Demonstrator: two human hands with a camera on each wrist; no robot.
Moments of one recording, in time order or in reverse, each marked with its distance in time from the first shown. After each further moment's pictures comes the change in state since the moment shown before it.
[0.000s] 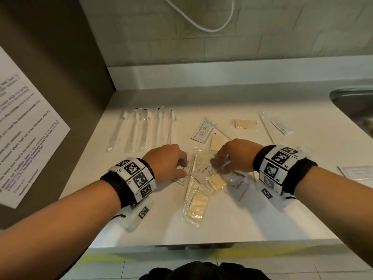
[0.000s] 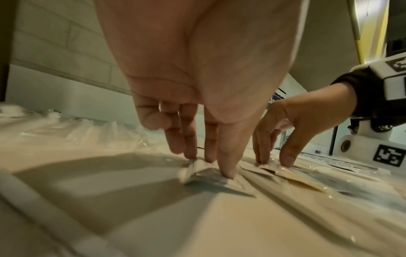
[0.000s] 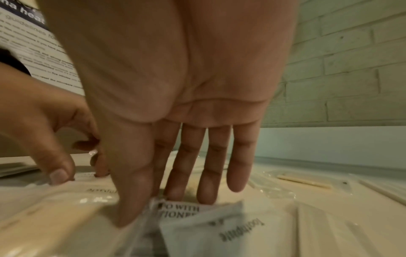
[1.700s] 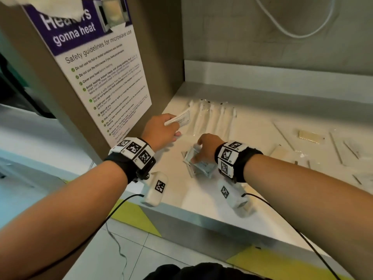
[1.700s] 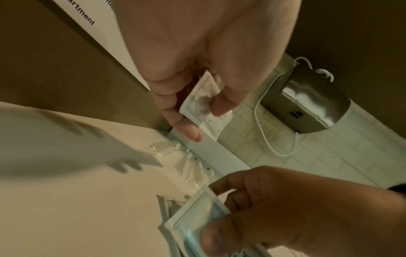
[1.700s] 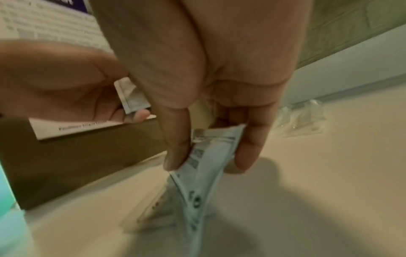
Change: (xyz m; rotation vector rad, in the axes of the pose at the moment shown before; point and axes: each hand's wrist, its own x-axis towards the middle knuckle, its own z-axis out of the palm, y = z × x) left_hand -0.120 -0.065 -0.032 -1.006 0.694 -0.536; right_hand 0.071 -0.186 0.018 0.228 0.046 -0.099
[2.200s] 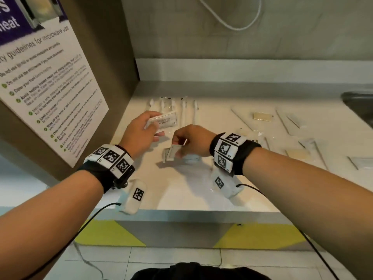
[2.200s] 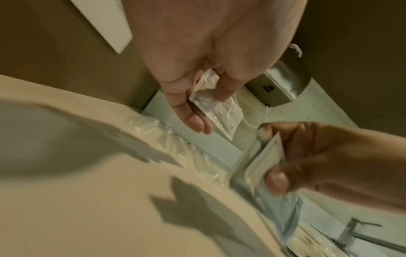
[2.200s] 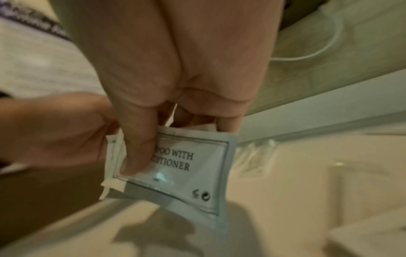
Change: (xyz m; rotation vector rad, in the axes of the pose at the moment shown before) left_hand 0.017 -0.014 0.022 0.001 -0.219 0.177; right_hand -0.043 0.018 -0.022 0.149 0.069 -0.167
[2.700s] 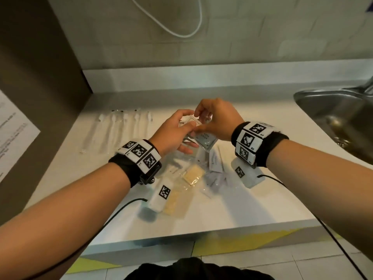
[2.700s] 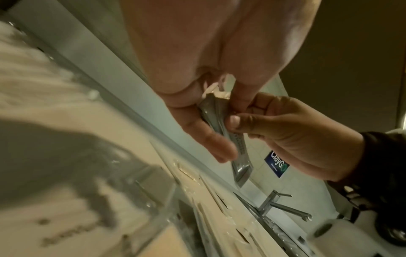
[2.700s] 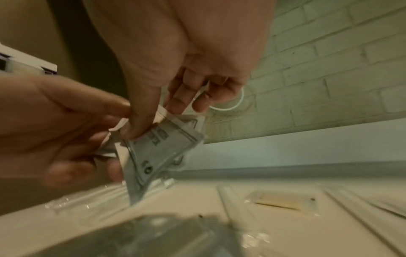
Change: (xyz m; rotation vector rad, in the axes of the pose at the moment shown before) left_hand 0.029 0.102 0.178 -0.184 -0.408 -0.032; right_hand -0.074 0.134 -0.118 -0.044 0.546 0.083
